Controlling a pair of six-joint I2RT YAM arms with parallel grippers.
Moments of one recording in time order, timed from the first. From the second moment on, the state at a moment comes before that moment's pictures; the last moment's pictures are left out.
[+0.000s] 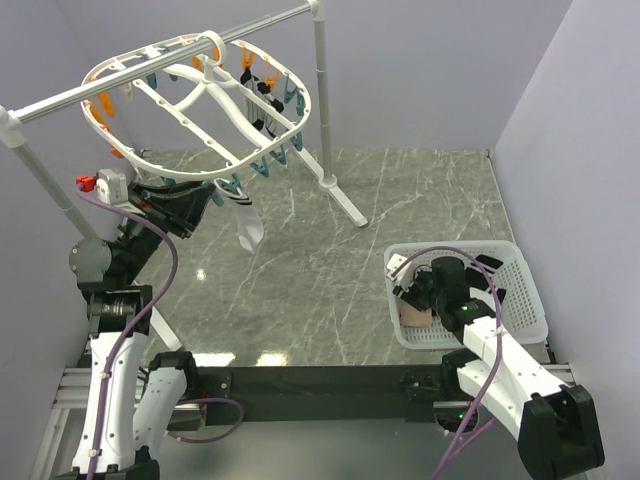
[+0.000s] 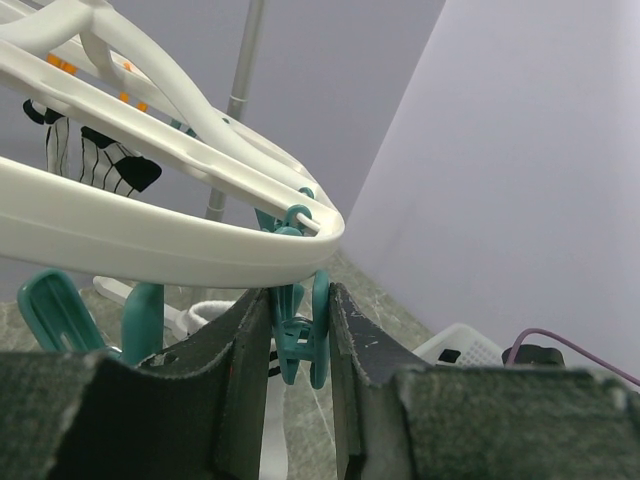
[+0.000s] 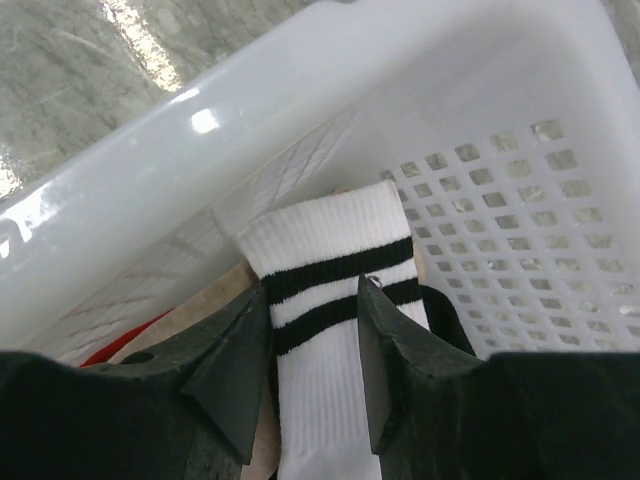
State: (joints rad) left arm 0.06 0.66 0.85 0.26 0.62 -0.64; right arm 0.25 0.83 0.30 -0.20 -0.26 -0.74
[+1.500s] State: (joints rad) left arm 0.06 0.75 0.85 0.30 0.66 -0.71; right arm 0.26 0.73 0.78 -0.26 -0.45 -0.16
